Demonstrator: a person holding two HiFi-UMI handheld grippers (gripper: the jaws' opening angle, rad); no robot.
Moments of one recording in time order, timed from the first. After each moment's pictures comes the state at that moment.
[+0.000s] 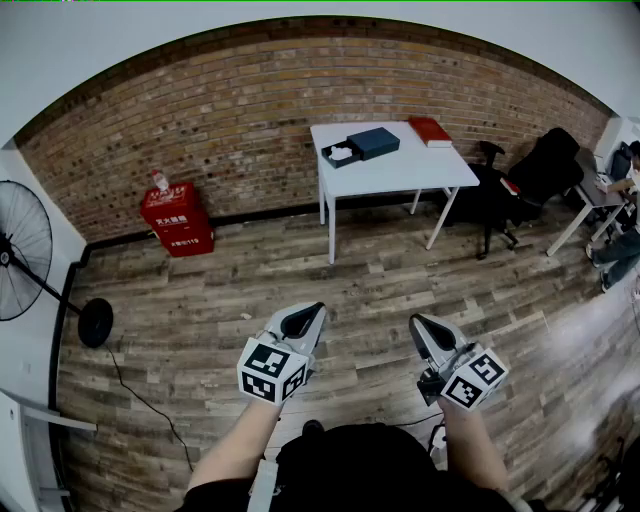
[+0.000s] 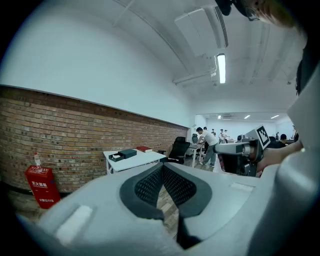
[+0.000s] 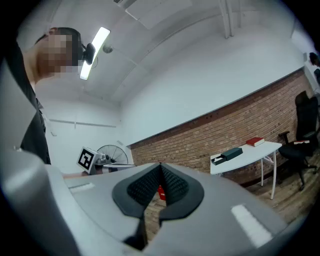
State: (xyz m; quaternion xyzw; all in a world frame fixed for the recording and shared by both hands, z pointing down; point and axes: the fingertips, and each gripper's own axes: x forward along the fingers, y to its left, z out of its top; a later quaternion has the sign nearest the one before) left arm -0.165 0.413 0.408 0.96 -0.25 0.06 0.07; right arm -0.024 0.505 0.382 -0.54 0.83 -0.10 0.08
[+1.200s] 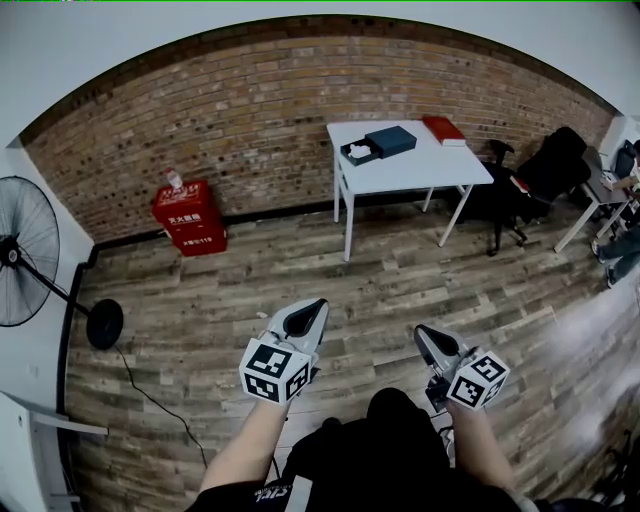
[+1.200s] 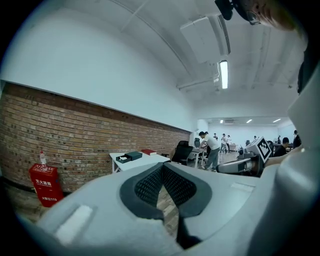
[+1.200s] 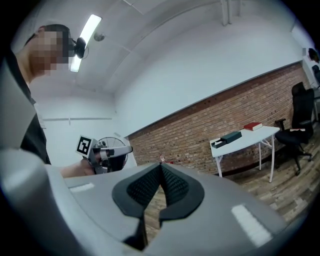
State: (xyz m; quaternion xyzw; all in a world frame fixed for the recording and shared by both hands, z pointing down) left arm -0.242 0.395 0.406 0.96 -0.25 0.04 0.08; right arm -0.087 0.504 0.438 -0.55 0.81 -0.17 0.04
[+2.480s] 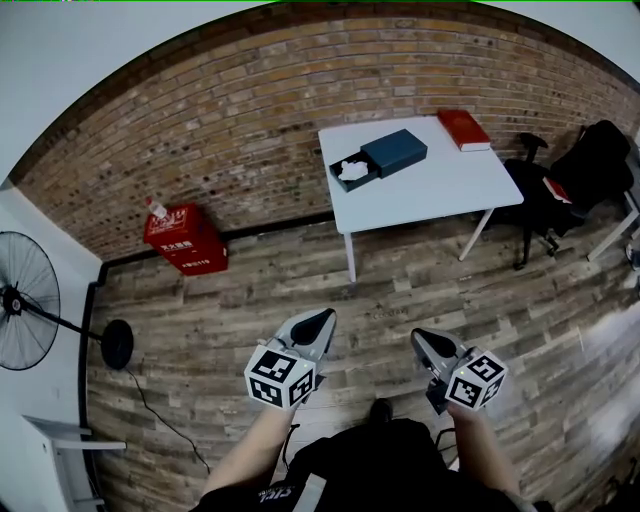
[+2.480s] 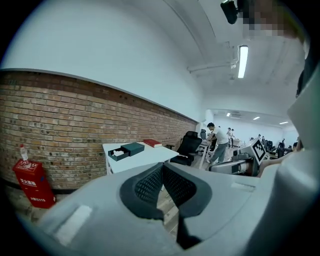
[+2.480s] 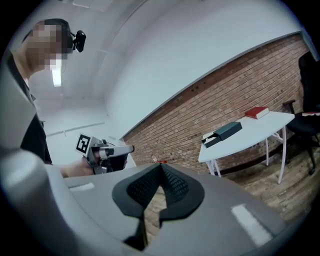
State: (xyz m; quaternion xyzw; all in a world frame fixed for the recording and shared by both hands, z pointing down) left arm -0.021 0.174 0.446 0.95 -0.25 0.10 0.13; right arm 0.114 0.264 0.482 -0.51 0.82 -0.24 0.04
